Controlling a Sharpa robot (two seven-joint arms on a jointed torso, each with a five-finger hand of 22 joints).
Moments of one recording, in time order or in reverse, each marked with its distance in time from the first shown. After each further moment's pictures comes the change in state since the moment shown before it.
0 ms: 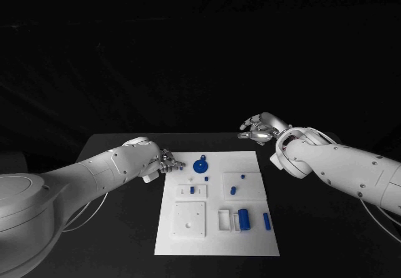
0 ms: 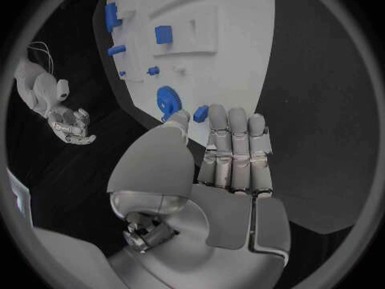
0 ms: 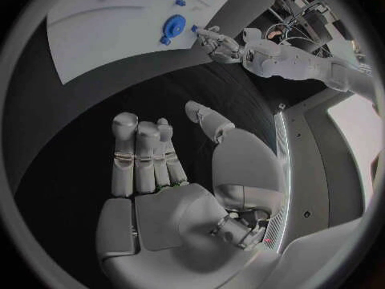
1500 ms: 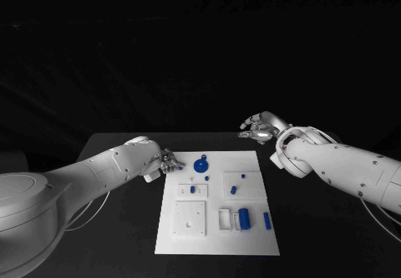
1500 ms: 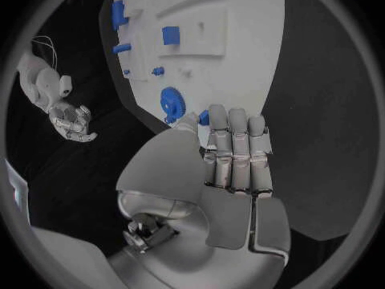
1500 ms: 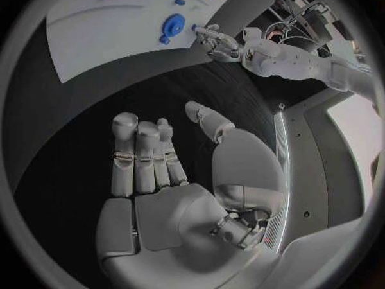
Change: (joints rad) left arm -0.003 0.010 0.001 -0.018 0.042 0.025 0.010; left_hand 0.163 0.087 -0.054 -0.007 0.067 -0.003 0.003 0.004 -0.021 0.004 0.004 -0.008 0.004 0.000 0.000 -0.004 0.012 0.000 0.000 0.000 -0.024 0.021; right arm 0.001 0.002 0.001 0.000 0.000 -0.001 0.000; right_hand 0.000 0.000 -0.003 0.003 0.000 0.002 0.002 0.000 0.001 0.000 0.000 0.004 -0.003 0.000 0.000 0.000 0.000 0.000 -0.002 0.002 0.000 0.000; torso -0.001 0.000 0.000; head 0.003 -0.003
